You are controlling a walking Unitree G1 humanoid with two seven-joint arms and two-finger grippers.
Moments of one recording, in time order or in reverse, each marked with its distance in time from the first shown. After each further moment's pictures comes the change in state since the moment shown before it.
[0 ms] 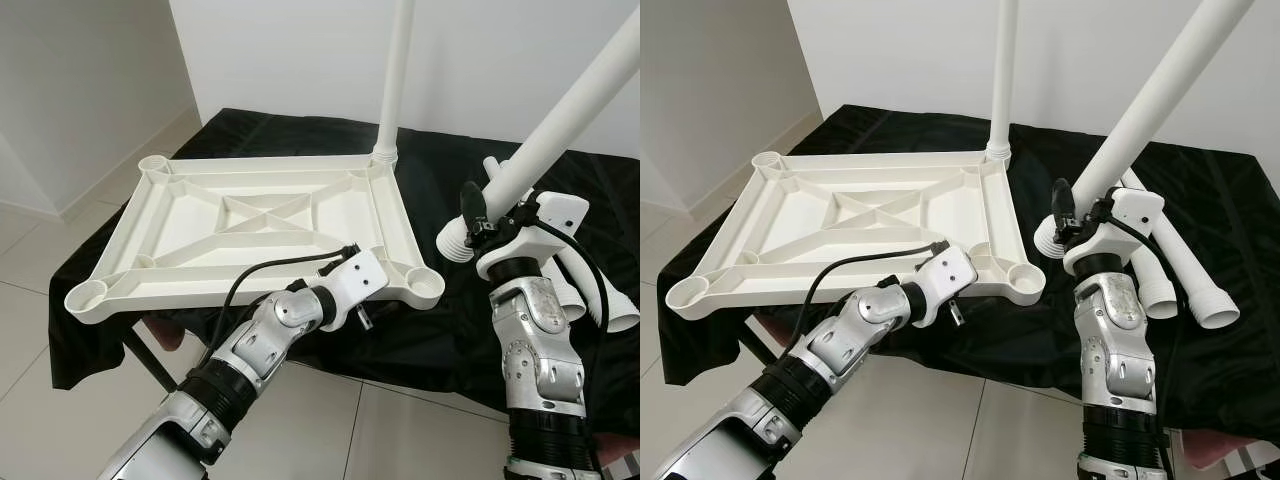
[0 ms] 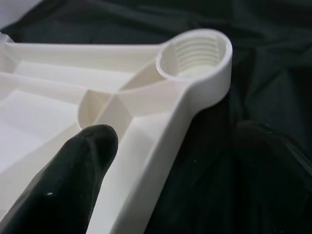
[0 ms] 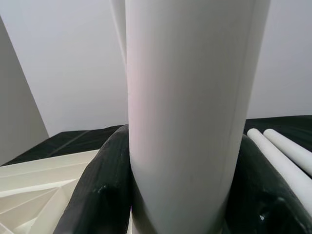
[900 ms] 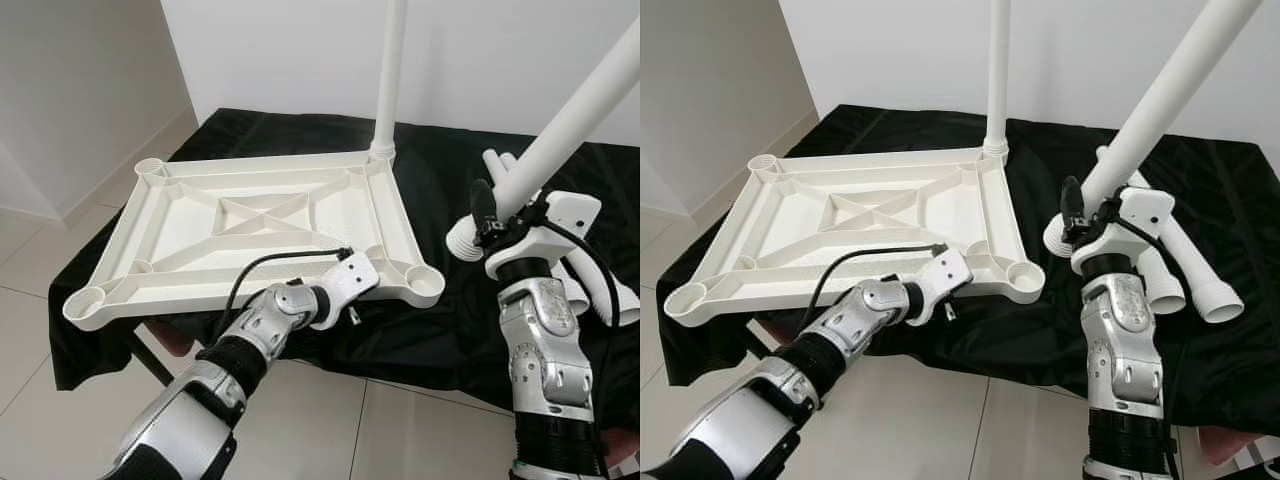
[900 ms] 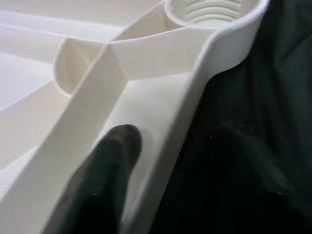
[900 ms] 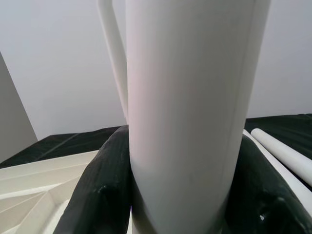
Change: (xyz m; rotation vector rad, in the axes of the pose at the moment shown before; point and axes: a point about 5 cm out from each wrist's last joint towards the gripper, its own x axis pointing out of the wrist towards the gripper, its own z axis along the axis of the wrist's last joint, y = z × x) left arm 0.012 0.020 -0.020 -0.104 0.085 -0.078; right arm -0.003 -0.002 0.006 -0.029 -0.022 -0.017
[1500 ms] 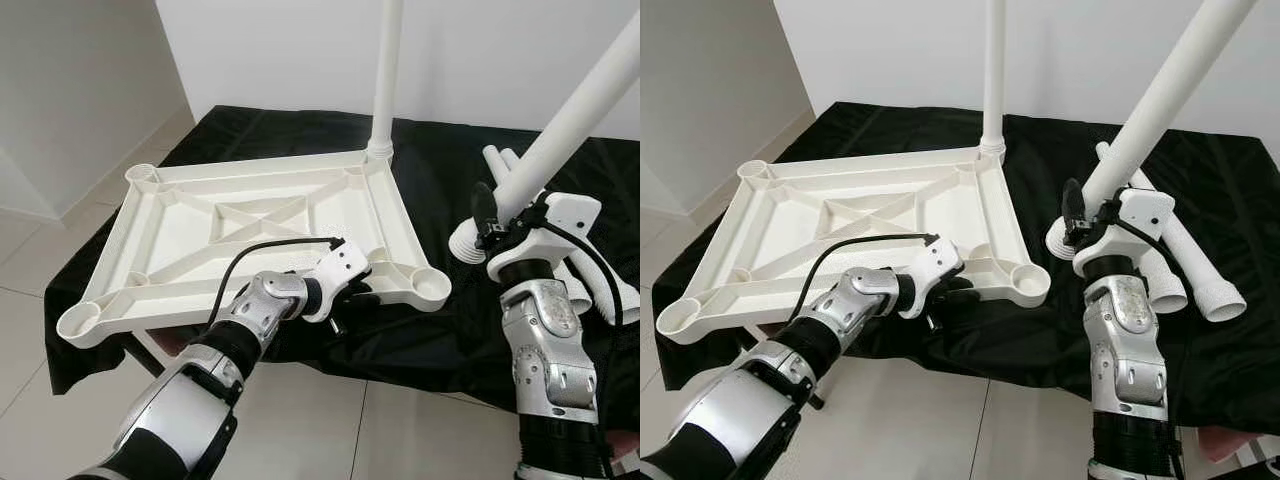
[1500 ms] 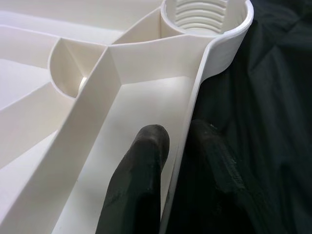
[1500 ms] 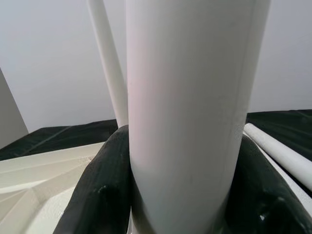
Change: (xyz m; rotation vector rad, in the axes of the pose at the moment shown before) left arm -0.012 0.012 -0.001 -0.065 -0.011 -0.157; right arm -0.003 -0.004 0.000 -0.030 0.018 -0.002
